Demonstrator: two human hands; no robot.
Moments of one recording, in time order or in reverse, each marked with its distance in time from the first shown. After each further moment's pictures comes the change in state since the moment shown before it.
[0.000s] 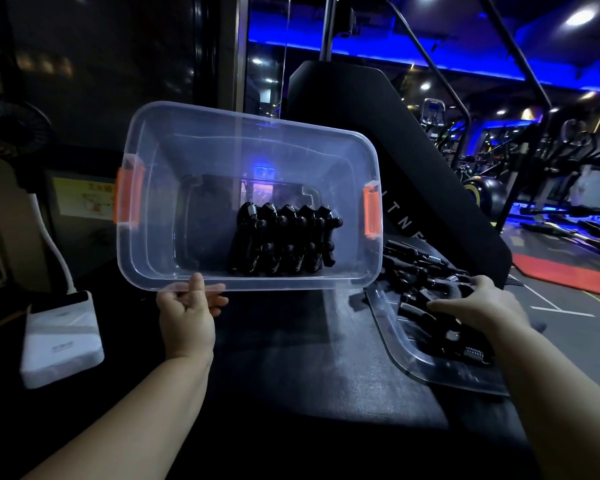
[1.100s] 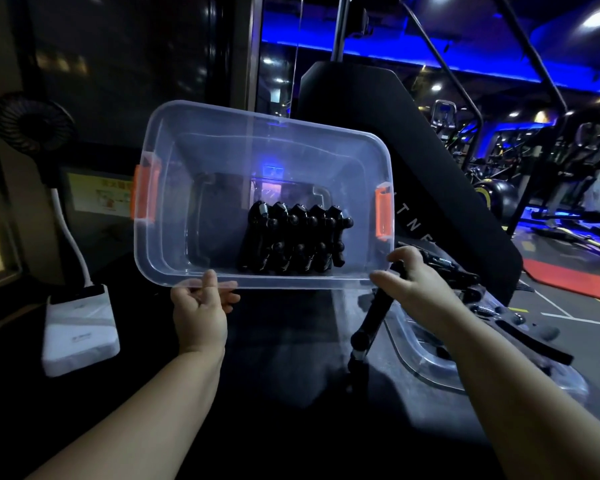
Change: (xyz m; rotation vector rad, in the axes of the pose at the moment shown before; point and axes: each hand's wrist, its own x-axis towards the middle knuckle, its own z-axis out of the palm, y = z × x) left_hand -0.004 0.004 -0.001 -0.023 0.009 -0.004; right_hand -0.093 -0.089 -0.003 0.303 -0.132 -0.564
